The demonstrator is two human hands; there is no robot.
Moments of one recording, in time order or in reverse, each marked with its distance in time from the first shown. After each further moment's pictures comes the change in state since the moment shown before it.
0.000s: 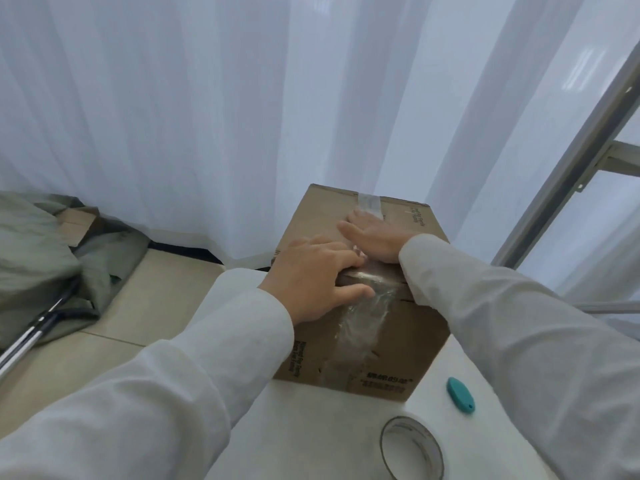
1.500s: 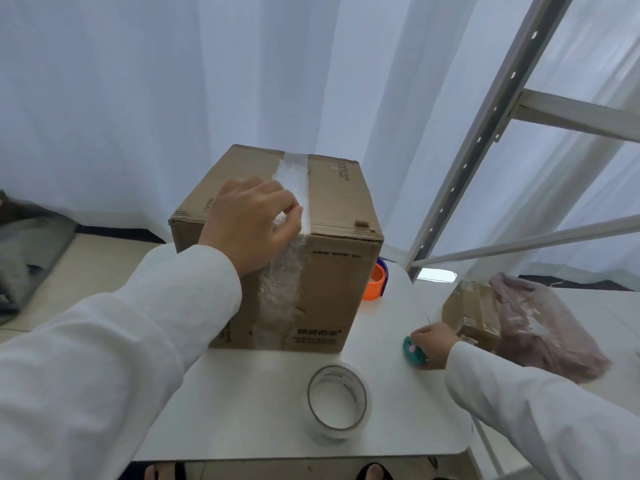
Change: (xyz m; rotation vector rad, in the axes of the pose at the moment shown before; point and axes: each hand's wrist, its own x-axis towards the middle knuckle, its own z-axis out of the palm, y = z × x) left_hand 0.025 0.033 0.022 0.021 0.419 0.054; right_hand -0.149 0.203 0.144 0.748 0.027 0.941
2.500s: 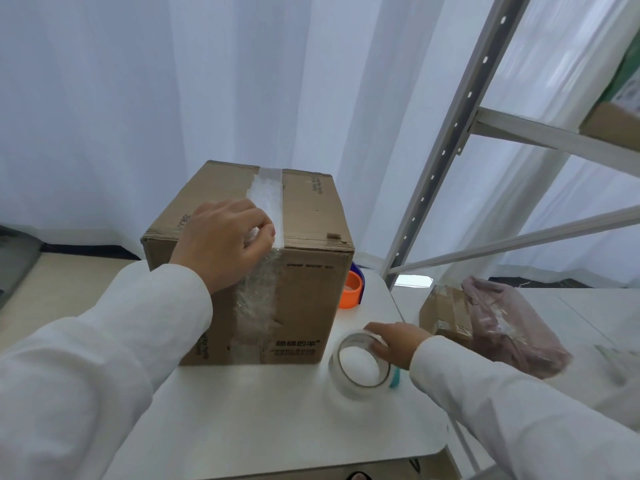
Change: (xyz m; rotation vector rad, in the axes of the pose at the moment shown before) left_hand -0.002 -0.004 0.003 -0.089 -0.025 -0.013; right_hand -0.061 -0.032 -0.006 -0.859 -0.144 -0.453
